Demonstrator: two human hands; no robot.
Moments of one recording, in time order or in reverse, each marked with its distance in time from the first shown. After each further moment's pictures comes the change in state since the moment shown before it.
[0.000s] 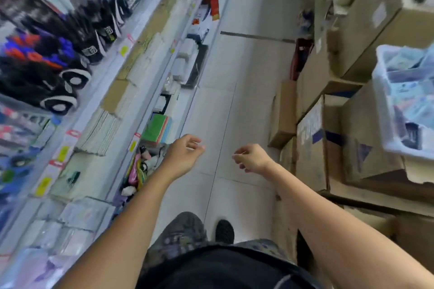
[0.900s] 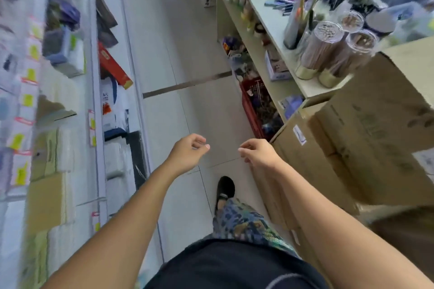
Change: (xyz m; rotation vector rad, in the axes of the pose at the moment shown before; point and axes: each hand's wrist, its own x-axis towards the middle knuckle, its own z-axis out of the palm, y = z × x) left_hand 0.745 0.358 0.027 0.253 -0.525 0.209; right_hand 0.540 -0.159 -0.410 0.273 0.457 0.170
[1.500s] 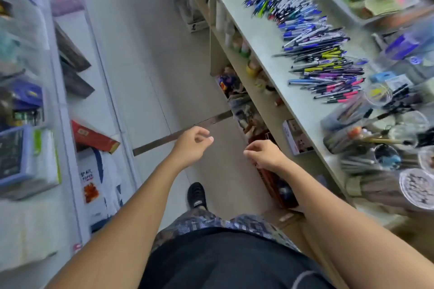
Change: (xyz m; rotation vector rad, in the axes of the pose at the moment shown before) left_hand 0.424 0.168 -0.229 -0.011 -0.098 0.037; right_hand 0.390 -0.223 -0.119 -0.013 0.033 0.120
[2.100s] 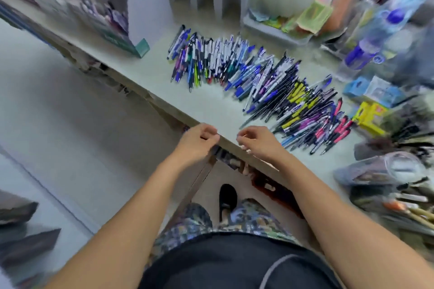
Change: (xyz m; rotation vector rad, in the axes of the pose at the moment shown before) left_hand 0.337 0.259 -0.024 0.404 -0.399 0.287; right_hand 0.226 -0.102 -0.188 0.489 0.422 0.132
